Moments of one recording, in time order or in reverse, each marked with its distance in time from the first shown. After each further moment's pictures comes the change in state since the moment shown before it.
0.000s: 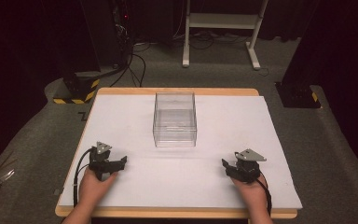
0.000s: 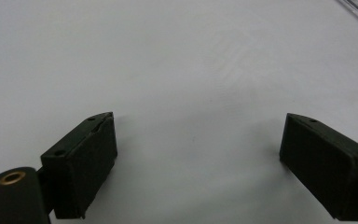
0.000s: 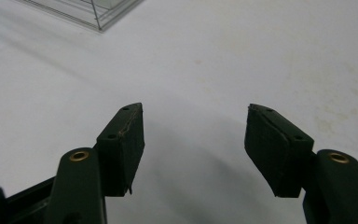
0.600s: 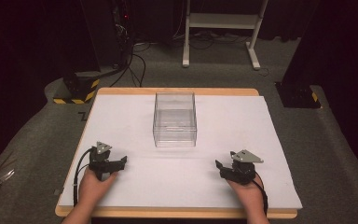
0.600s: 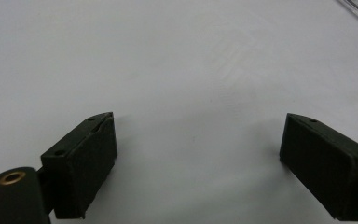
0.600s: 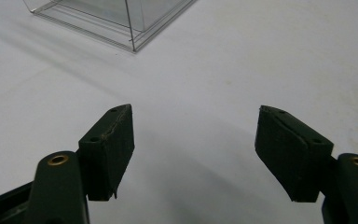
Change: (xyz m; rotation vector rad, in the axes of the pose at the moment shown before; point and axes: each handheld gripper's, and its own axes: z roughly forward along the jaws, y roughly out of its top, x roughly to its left) left arm 0.000 0.000 0.000 0.002 -0.001 0.000; right arm 0.016 0.006 -0.002 -0.048 0.053 0.005
